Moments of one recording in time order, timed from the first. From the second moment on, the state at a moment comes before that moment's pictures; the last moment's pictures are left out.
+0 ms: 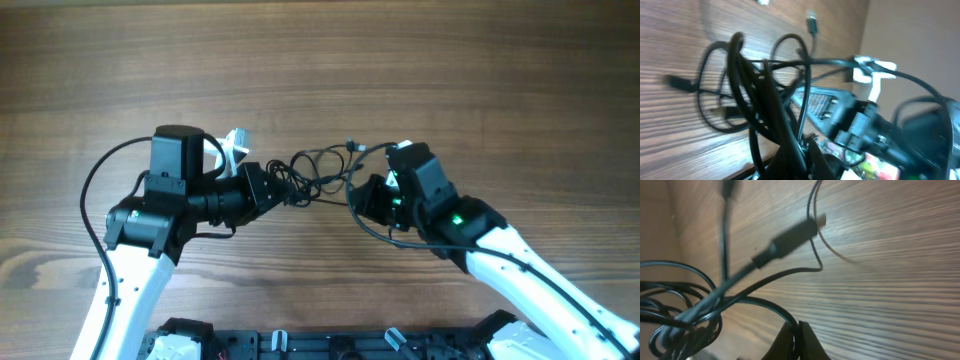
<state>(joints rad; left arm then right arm) -0.18 1.08 0.92 -0.77 0.77 -0.71 0.57 1.23 0.74 -0.39 -0.26 0.97</state>
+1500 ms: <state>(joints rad) -0.16 1.07 0.92 -0.81 0.68 -0.54 0.53 1.08 0.69 0.14 -0.71 0.58</state>
